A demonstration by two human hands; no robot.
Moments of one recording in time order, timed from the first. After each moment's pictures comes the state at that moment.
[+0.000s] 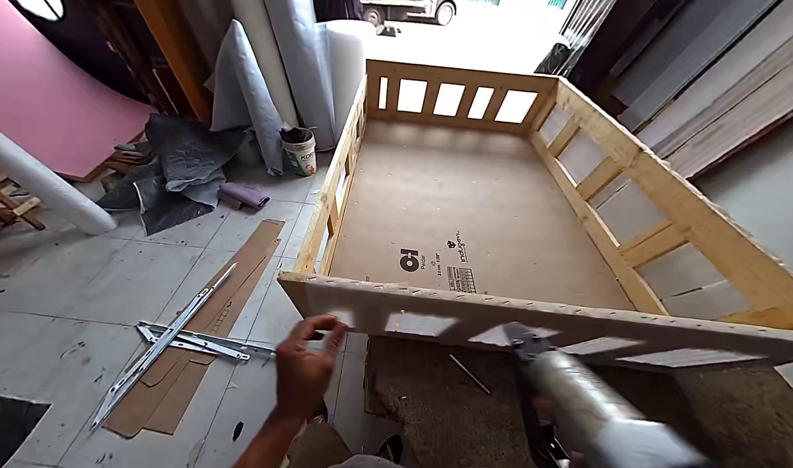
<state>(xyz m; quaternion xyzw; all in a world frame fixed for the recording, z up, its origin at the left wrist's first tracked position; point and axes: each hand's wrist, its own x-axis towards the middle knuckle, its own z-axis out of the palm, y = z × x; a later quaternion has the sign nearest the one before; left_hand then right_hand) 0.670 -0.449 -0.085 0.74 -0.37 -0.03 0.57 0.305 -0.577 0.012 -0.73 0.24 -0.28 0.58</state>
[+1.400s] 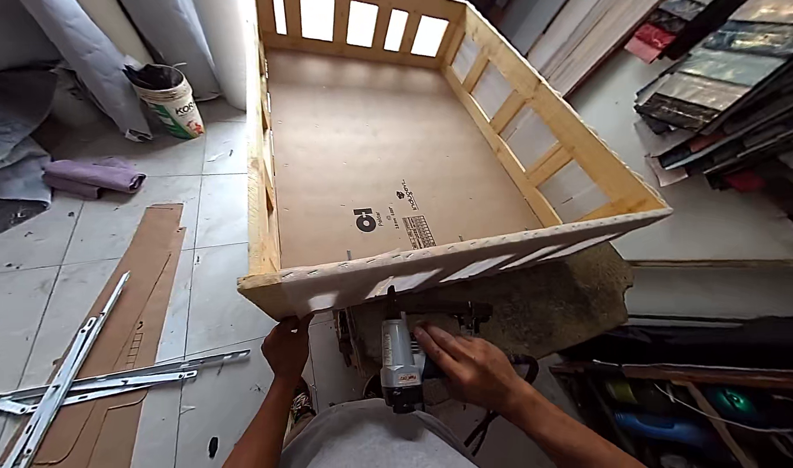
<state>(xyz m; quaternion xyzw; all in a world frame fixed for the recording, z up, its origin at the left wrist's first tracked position) 0.738 -0.464 -0.270 0.86 -0.35 -0.09 0.35 0.425 -0.550 -0.082 -0.98 0.17 -0.13 -0.04</state>
